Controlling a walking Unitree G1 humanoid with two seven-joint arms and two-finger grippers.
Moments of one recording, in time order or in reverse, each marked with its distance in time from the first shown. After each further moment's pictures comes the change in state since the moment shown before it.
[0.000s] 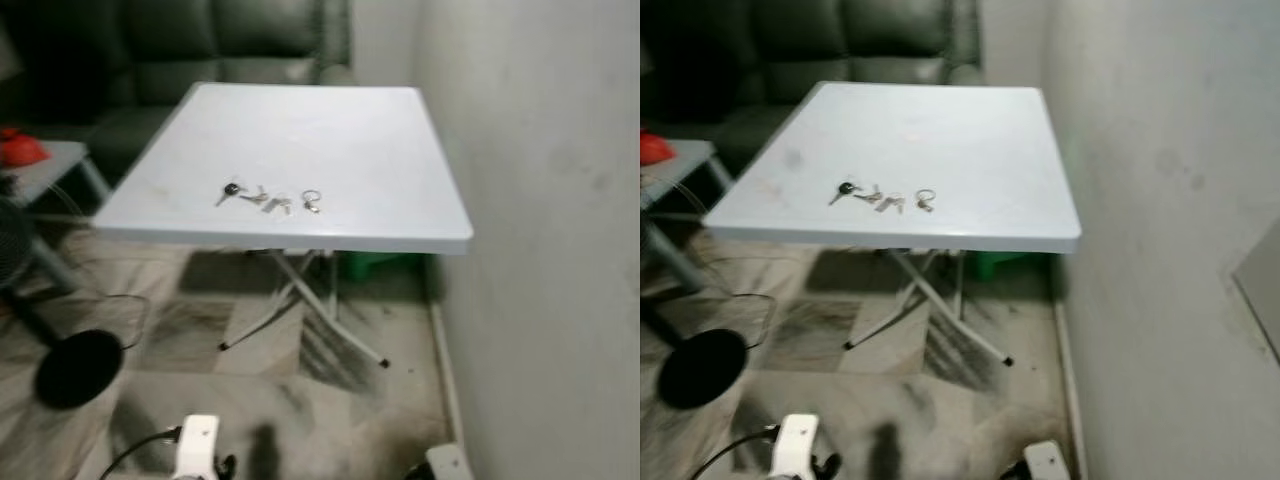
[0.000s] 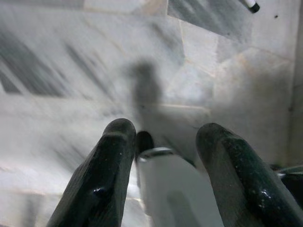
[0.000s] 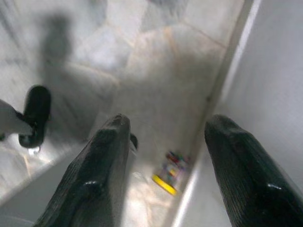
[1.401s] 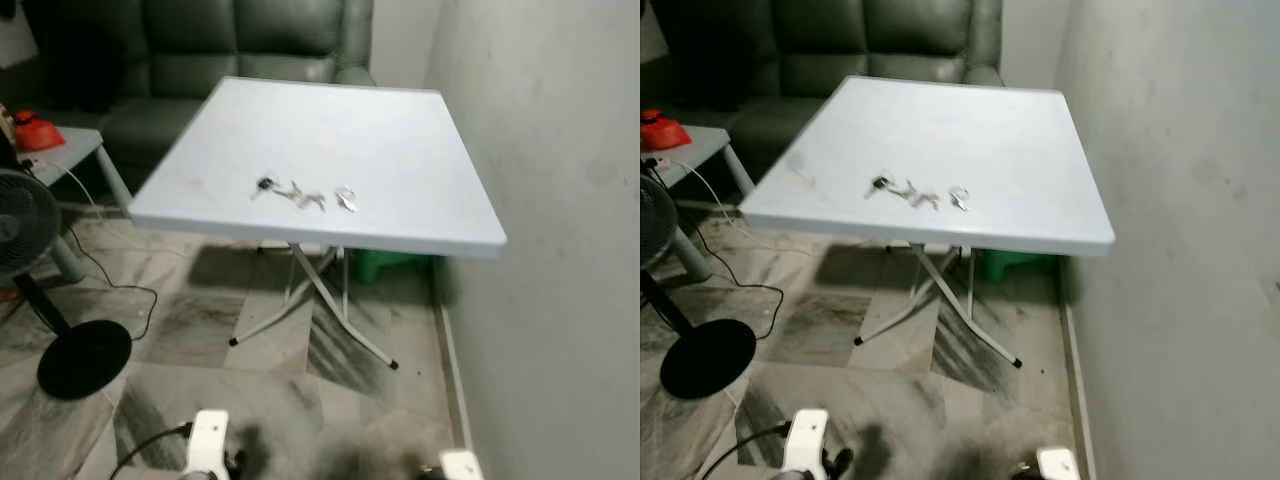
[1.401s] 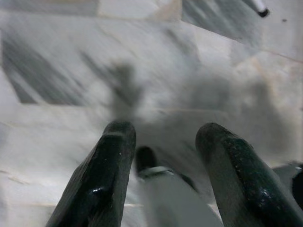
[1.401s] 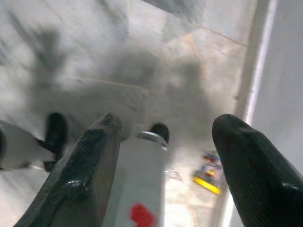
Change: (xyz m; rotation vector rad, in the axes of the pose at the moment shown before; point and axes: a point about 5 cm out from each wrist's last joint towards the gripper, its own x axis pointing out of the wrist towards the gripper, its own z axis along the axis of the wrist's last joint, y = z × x) left arm 0.000 0.014 0.012 -0.006 -0.034 0.033; right arm 0.004 0.015 0.013 0.076 -0.049 0.062
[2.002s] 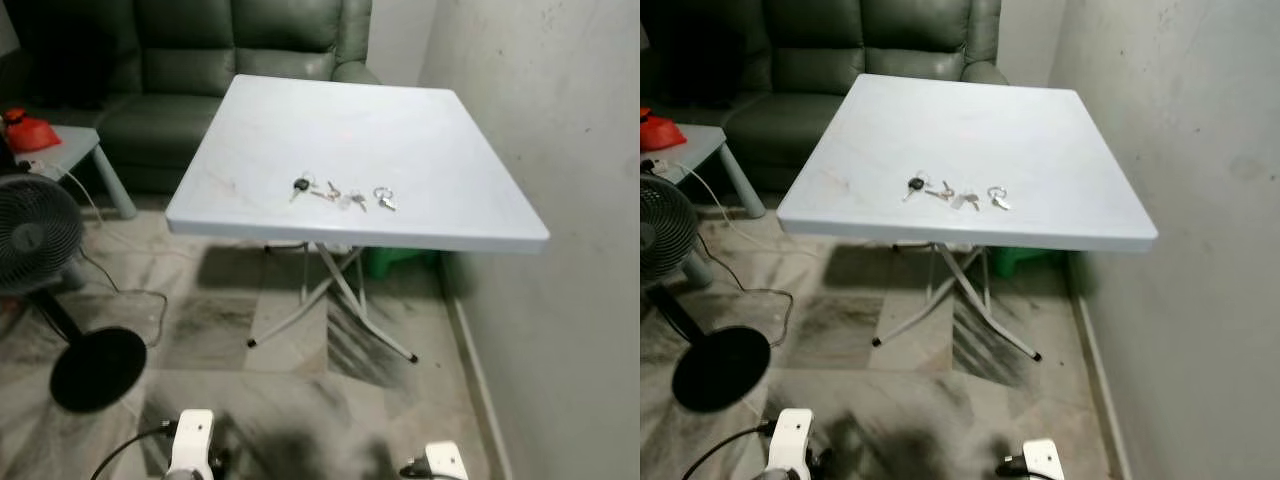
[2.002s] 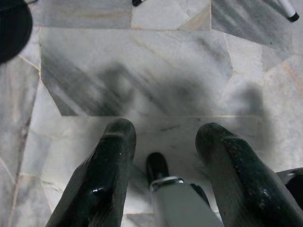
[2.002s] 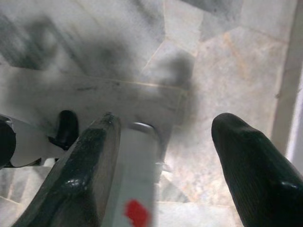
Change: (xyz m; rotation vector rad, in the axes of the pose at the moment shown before) left arm 0.002 -0.003 0.008 0.011 -0.024 -0.008; right arm -0.001 -0.004 -0.001 -0.002 0.004 0.003
